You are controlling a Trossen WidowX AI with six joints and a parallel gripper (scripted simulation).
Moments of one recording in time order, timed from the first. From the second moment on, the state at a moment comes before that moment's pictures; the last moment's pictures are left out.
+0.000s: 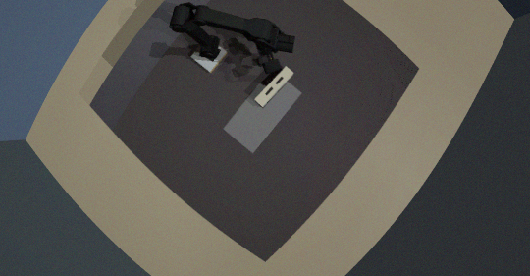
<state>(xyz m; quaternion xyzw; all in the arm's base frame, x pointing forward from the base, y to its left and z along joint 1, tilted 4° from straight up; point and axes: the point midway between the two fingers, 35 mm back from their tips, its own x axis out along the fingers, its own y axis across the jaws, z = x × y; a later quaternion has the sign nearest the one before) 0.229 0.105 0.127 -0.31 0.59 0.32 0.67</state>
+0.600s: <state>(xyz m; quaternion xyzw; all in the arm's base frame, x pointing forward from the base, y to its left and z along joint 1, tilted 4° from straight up) 0.229 0.099 0.092 -0.29 0.64 0.26 0.67</state>
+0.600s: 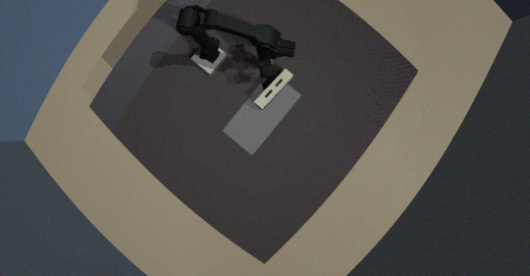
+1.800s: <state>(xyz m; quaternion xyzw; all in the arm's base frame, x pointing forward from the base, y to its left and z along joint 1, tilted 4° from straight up) 0.233 0.100 0.039 -0.29 0.64 0.25 0.67</state>
